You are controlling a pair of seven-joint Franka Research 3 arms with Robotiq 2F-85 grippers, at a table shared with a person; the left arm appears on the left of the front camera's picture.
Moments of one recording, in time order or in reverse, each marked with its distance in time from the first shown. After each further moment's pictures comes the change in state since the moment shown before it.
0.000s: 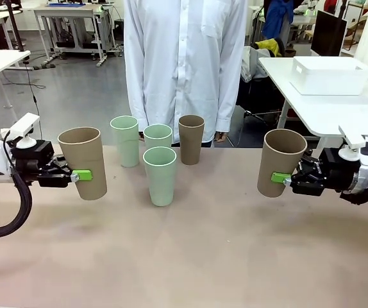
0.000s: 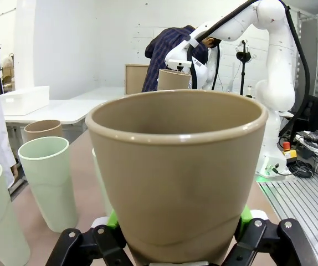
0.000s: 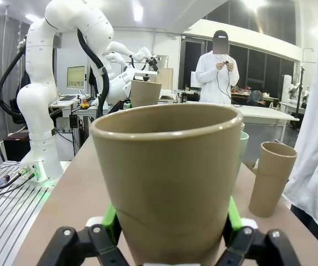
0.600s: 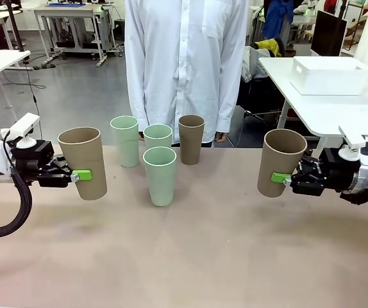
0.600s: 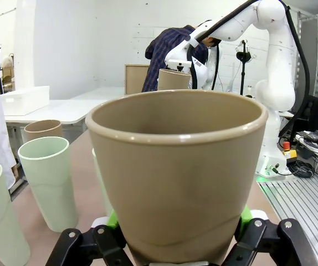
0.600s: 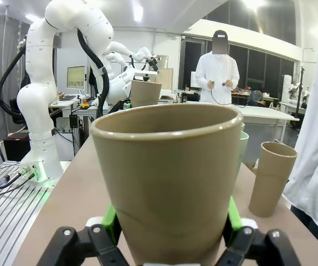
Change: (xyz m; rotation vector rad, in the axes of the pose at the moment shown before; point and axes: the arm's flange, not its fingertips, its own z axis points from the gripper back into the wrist) left arm 0.000 0.000 0.000 0.000 0.000 0.000; right arm 0.000 0.000 0.000 0.000 0.000 0.000
